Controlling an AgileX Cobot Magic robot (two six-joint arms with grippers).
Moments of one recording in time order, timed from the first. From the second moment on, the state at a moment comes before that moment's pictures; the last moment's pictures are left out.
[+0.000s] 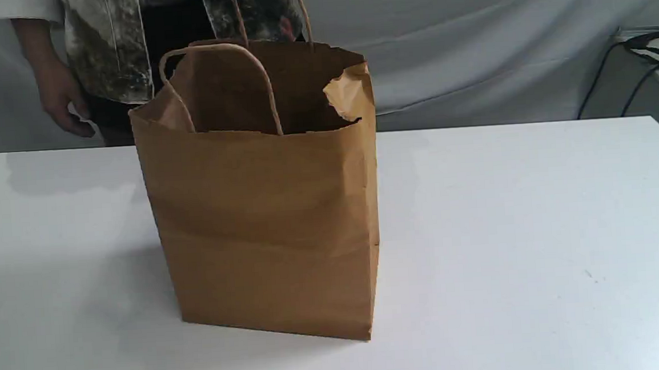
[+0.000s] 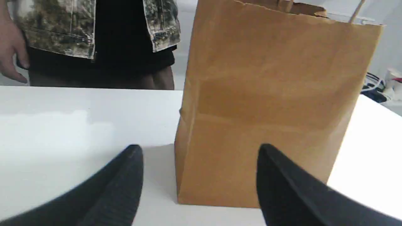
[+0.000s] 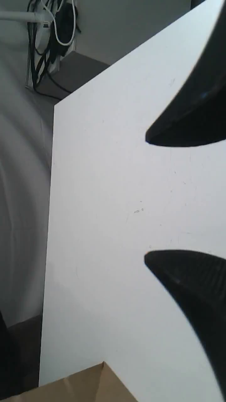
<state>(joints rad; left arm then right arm) -0.29 0.24 -0.02 0.30 -0.01 -0.51 0.02 0.01 0.00 -0.23 0.32 0.16</state>
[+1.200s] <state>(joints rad) 0.05 0.00 0.00 0.42 0.31 -0.71 0.02 0.01 0.00 -0.23 0.32 0.16</state>
